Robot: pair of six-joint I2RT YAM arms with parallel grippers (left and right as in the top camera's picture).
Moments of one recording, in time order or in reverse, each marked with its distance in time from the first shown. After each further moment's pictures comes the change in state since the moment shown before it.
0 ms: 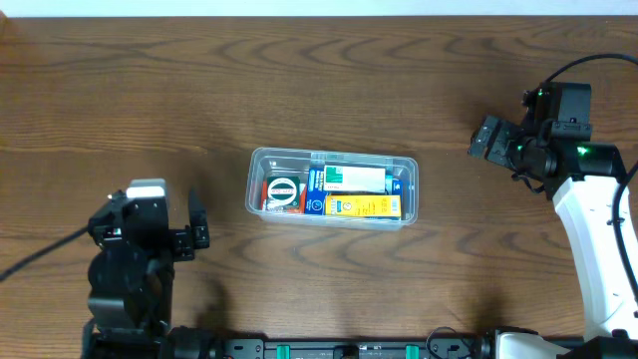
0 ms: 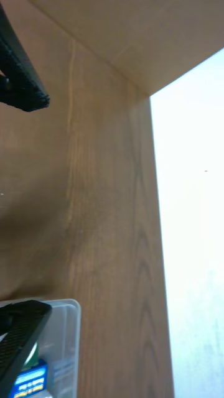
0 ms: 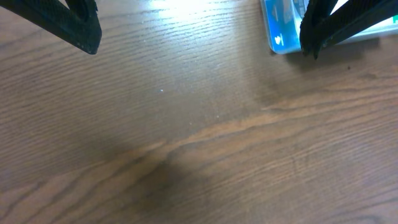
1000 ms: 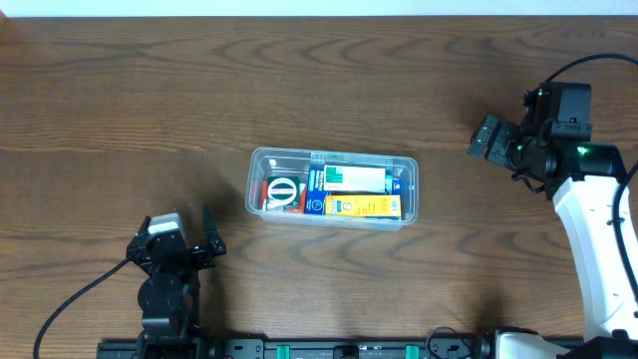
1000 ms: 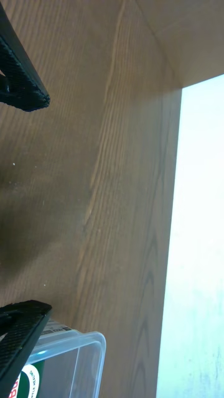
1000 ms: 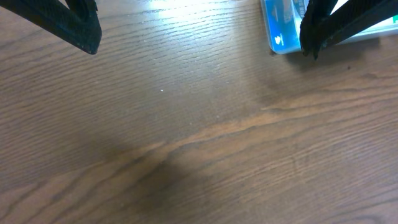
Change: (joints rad) left arm 0.077 -0.423 -0.638 0.335 0.030 -0.145; right arm 0.000 0.000 0.000 0.000 0.000 0.000
